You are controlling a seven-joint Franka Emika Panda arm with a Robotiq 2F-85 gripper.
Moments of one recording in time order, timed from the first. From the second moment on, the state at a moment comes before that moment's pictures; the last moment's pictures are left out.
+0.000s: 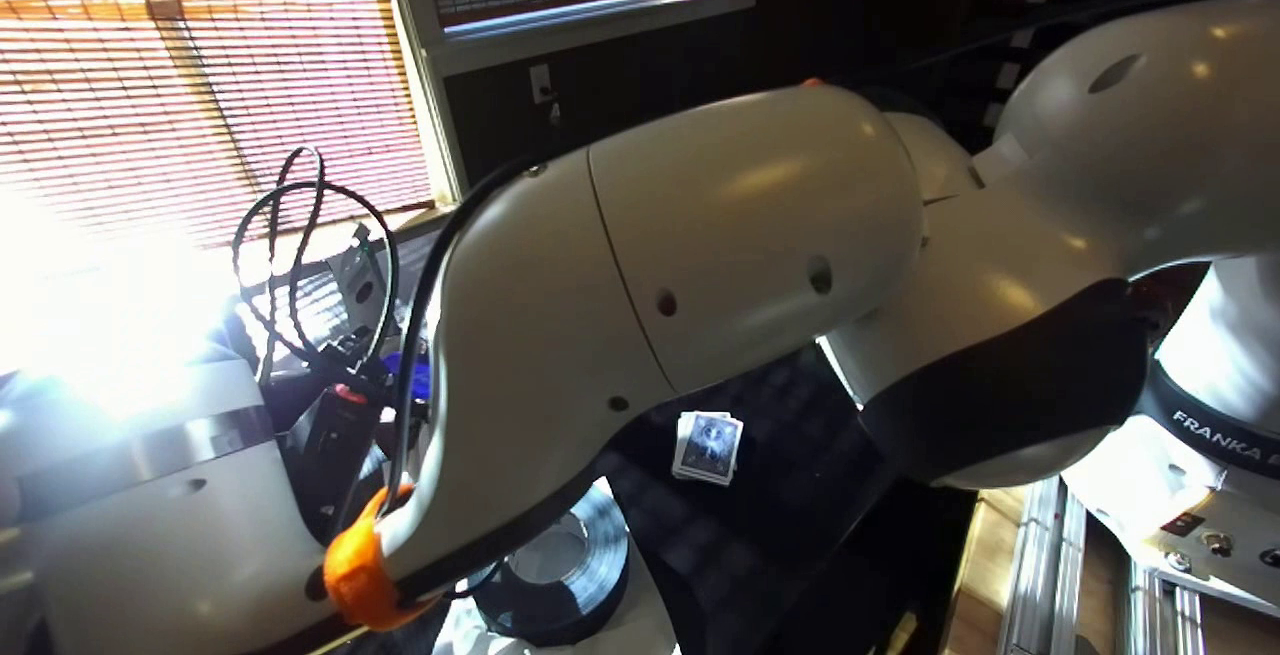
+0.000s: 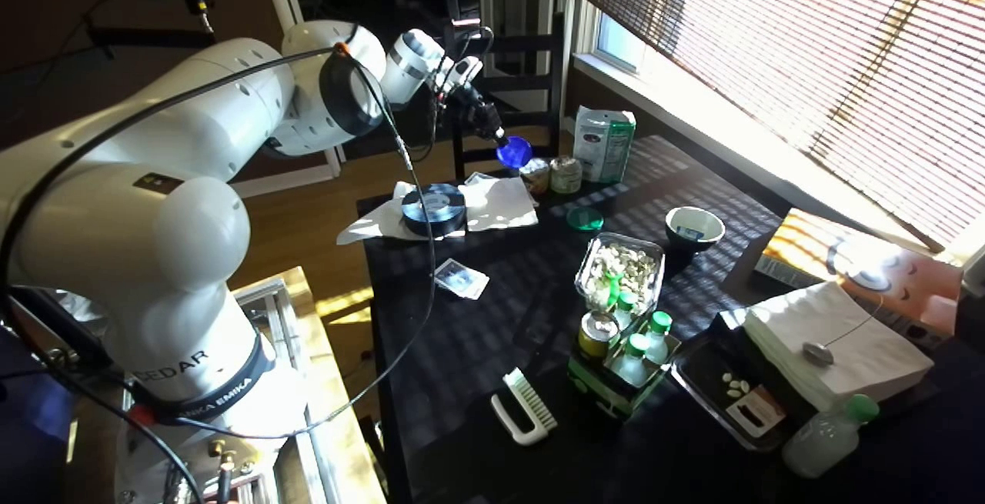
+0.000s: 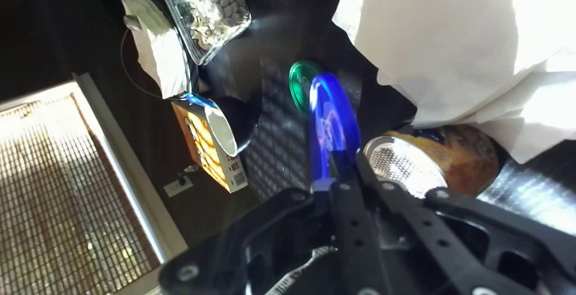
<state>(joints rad) 0.89 1.47 -0.37 -0.44 -0.54 1.46 0.78</state>
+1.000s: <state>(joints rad) 0.87 1.45 -0.37 -0.44 -0.54 1.46 0.54</state>
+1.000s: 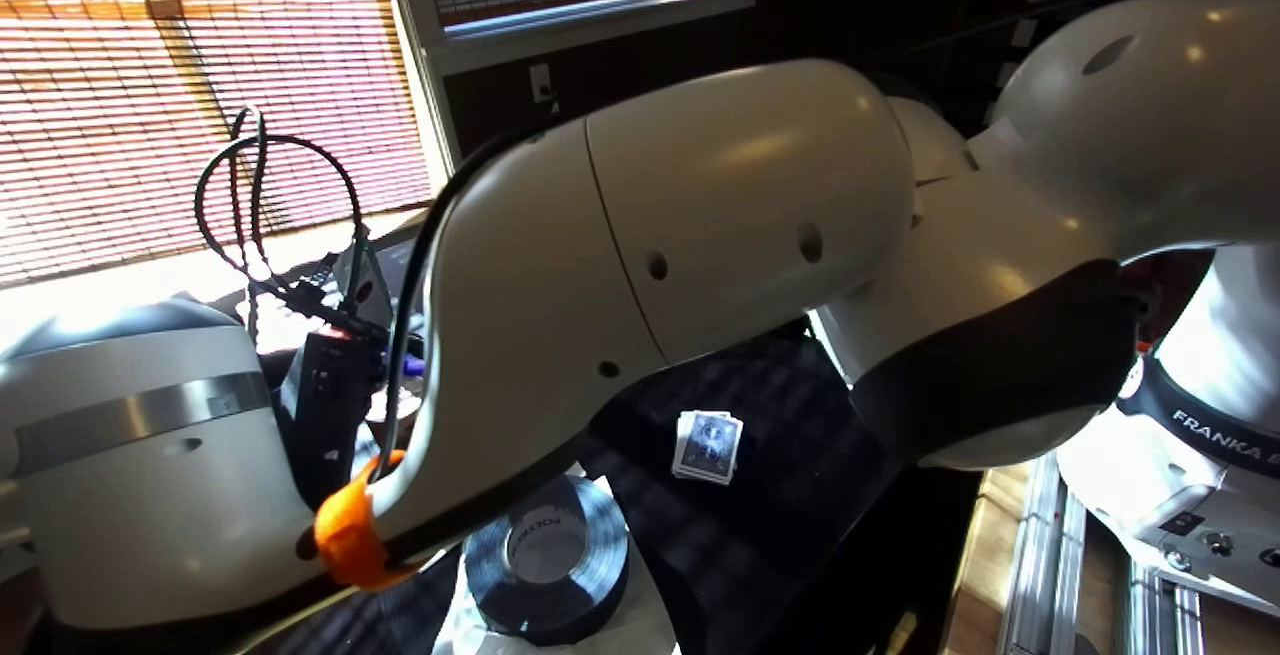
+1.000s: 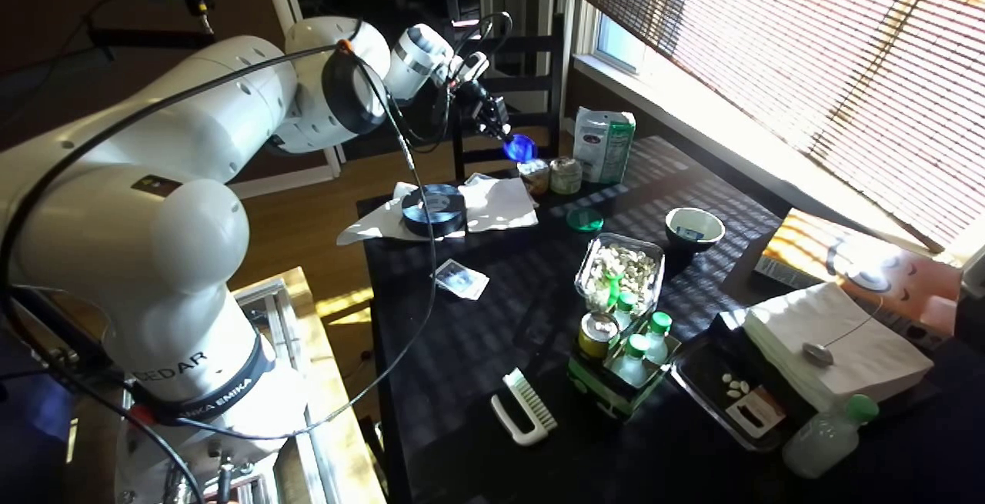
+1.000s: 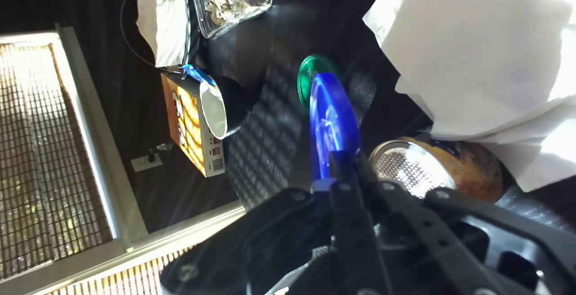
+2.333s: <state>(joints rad) 0.87 1.49 -0.36 -0.46 -0.61 1.57 0.39</state>
